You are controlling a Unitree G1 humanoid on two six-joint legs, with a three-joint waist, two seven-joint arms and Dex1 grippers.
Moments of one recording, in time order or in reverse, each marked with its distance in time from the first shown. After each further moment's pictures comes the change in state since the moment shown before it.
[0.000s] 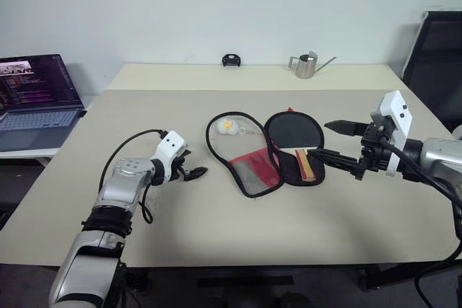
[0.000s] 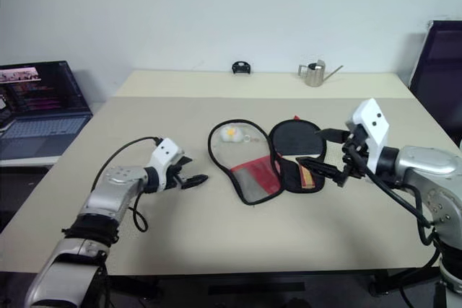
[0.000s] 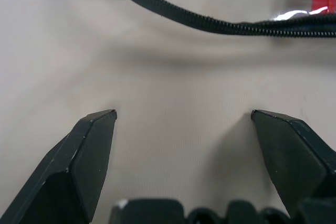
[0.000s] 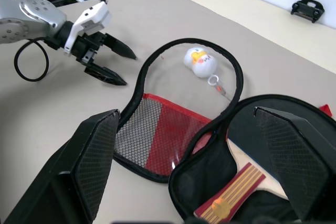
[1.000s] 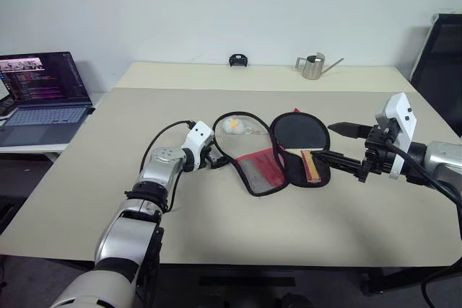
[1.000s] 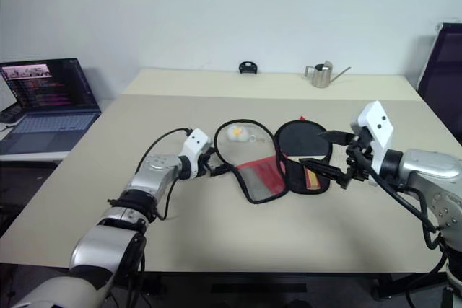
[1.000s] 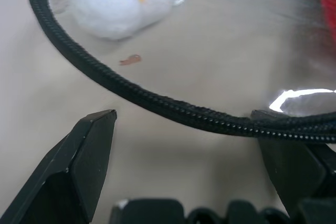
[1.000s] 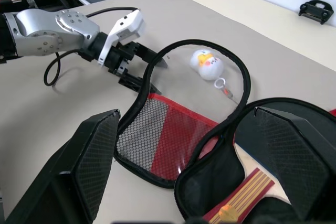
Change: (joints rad) left arm -0.253 -0.208 -0.014 0.406 0.079 -0.189 0.052; right arm 0.042 -0.026 -0.014 0.007 0.057 -0.034 -0.031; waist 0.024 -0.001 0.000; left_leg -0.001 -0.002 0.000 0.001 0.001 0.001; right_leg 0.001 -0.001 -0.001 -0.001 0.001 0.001
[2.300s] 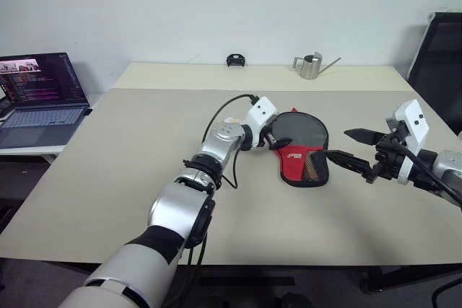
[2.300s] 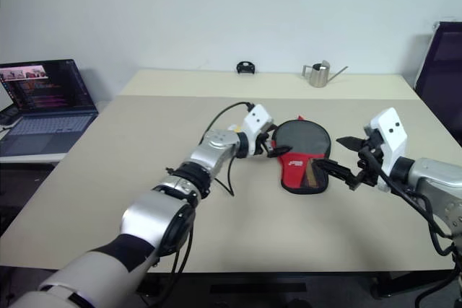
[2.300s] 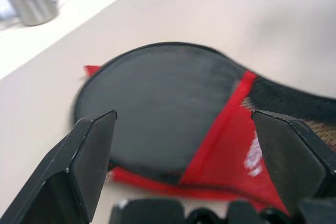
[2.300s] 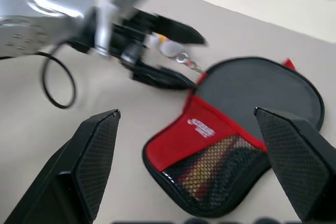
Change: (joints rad) left arm -0.311 -0.236 0.017 0.242 0.054 -0.175 0.006; right arm 0.088 -0.013 -0.059 0.032 0.080 0.053 -0.200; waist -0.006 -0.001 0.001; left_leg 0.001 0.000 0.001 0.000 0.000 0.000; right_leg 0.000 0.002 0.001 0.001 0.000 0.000
